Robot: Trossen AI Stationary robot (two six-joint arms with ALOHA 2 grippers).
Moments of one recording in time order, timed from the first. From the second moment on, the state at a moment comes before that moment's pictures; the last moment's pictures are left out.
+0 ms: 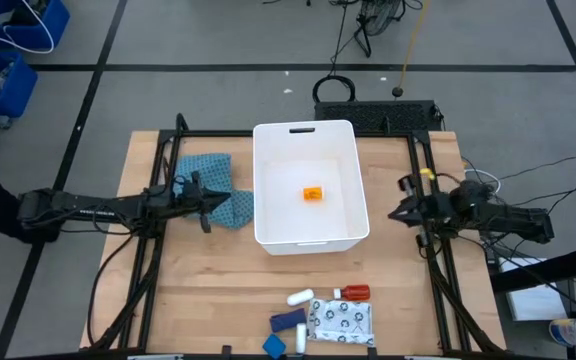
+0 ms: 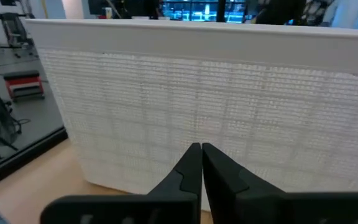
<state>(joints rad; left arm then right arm) 0.09 0.54 0.01 0.47 -0.18 -0.07 -0.10 0.07 0.16 0.23 -0.39 -0.05</state>
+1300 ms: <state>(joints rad) 0.09 0.54 0.01 0.47 -0.19 -0.06 0.82 1.21 0.78 -0.26 0.47 0.10</state>
